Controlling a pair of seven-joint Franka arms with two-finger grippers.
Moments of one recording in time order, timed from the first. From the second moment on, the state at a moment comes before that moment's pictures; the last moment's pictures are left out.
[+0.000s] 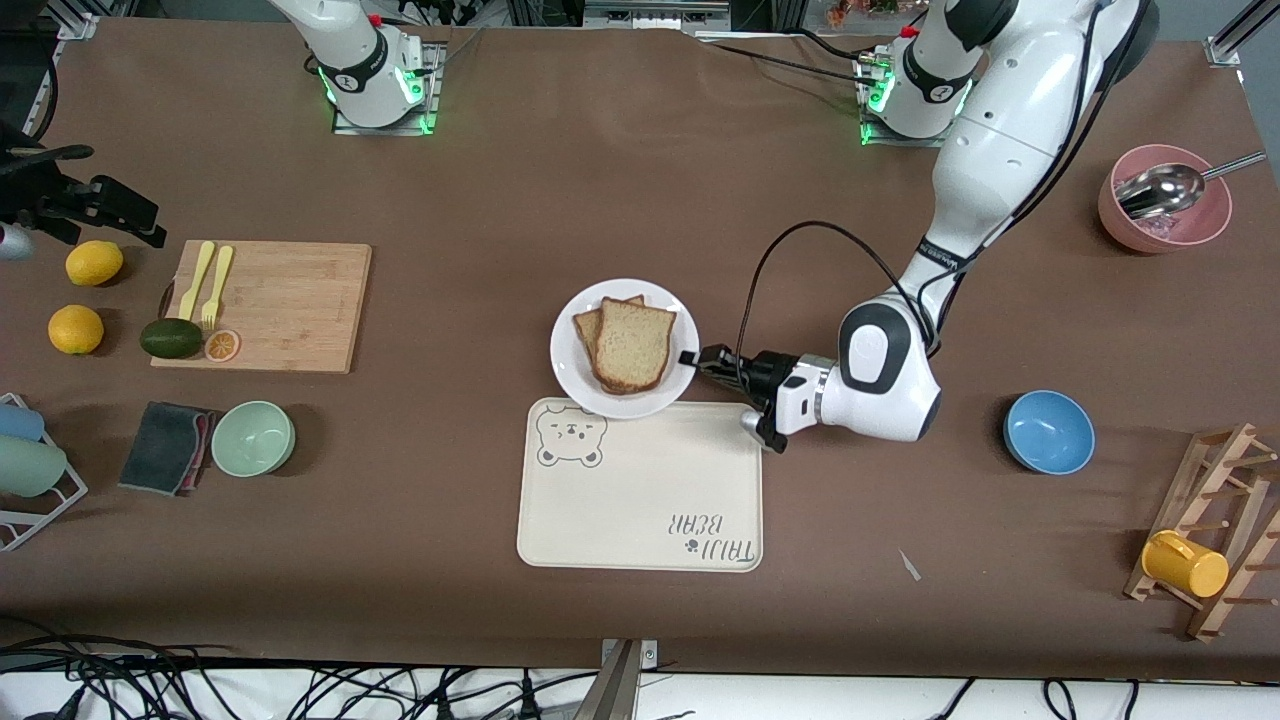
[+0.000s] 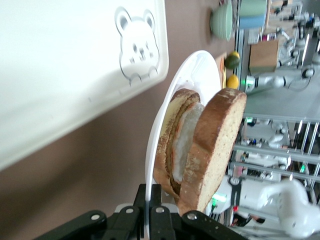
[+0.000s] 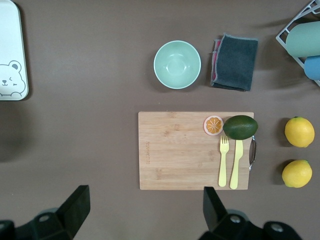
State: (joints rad) left arm -0.17 0.88 -0.23 -1.46 -1.07 1.95 0.59; right arm -0.04 -0.04 -0.01 -1.69 -0.01 1.64 -0.02
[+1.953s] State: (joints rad) left arm -0.18 1.13 -0.19 -1.13 -1.13 2.15 0.39; right arm -0.04 -0.04 -0.01 -1.69 -0.01 1.64 -0.02
